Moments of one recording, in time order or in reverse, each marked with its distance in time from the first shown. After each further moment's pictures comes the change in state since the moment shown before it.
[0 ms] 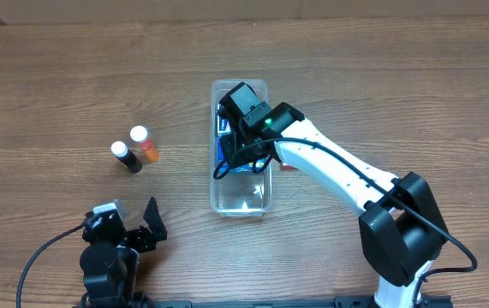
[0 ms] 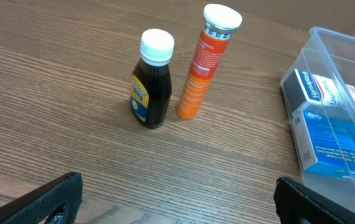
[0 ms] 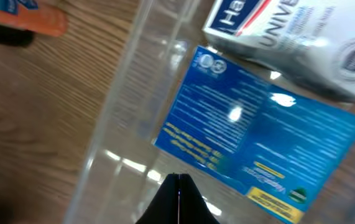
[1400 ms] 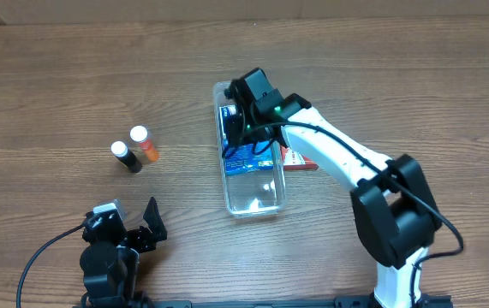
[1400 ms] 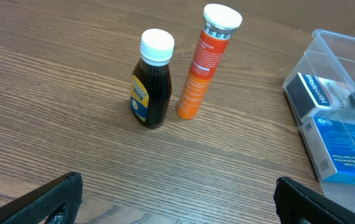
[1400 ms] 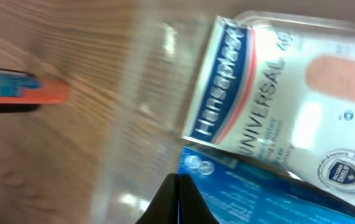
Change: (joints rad) left arm 0.000 0.000 0.000 0.000 0.000 0.000; right arm -0.090 0.073 0.031 0.176 -0.078 -0.007
